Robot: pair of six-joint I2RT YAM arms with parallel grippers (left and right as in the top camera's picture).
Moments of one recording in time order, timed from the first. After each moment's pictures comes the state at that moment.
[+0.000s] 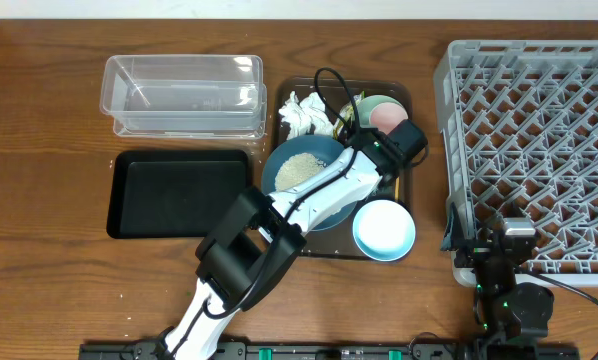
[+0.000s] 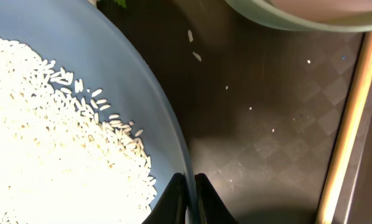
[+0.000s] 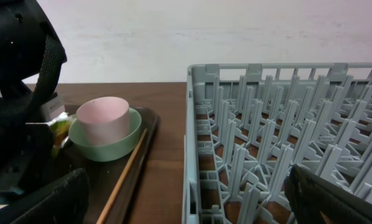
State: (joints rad) left arm -0.84 2.18 1.69 -0.87 -0.23 -0.85; right arm -0.02 0.02 0.01 -0.07 -0.05 0.04
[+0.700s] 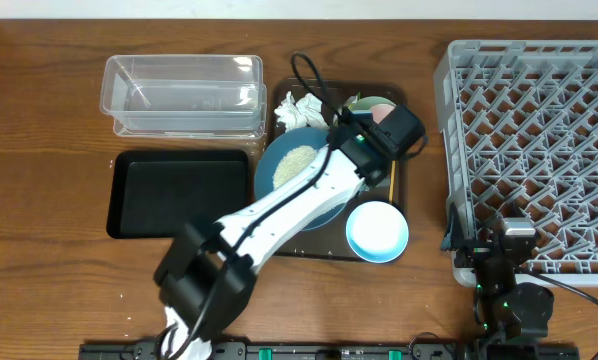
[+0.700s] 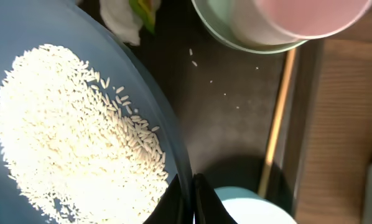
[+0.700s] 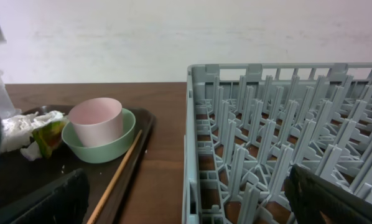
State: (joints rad) left arm -0.84 1.96 1.69 -1.01 -0.23 -0.85; right arm -0.02 0.02 0.01 -0.07 -0.05 0.04
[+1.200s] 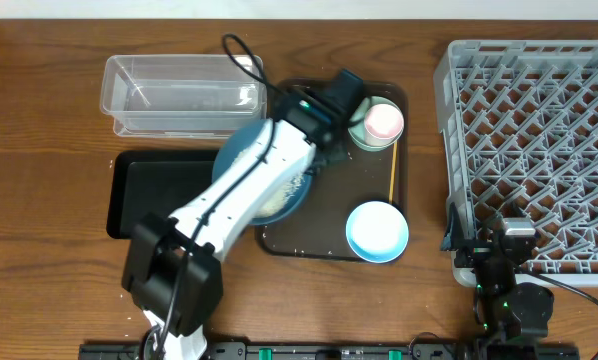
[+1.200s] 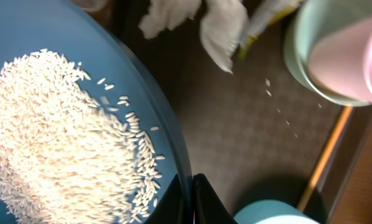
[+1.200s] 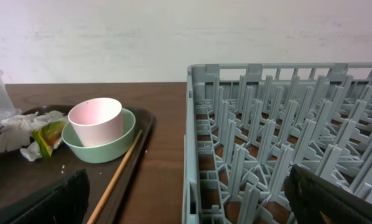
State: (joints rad) left arm -0.63 1.89 1.69 -1.12 -0.16 -0.83; right arm -0.02 0.02 0.01 -0.07 -0.05 0.04
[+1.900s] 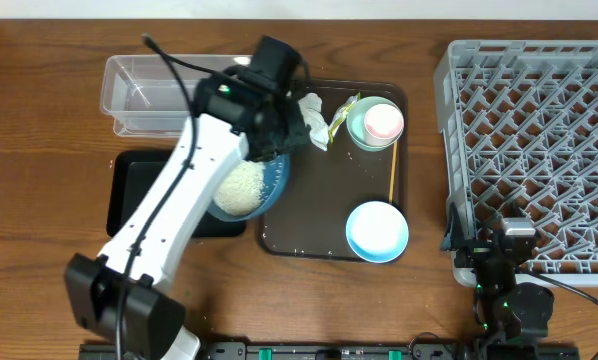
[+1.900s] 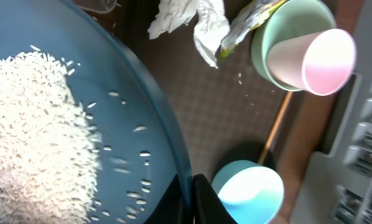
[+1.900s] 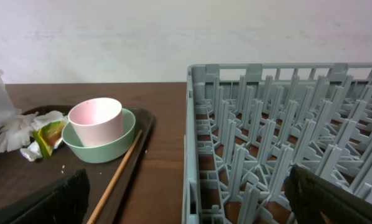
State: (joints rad) left arm -0.43 1.72 1.69 -1.18 0.12 -0.69; right arm -0.02 0.02 0.01 -0.07 -0.05 0.04
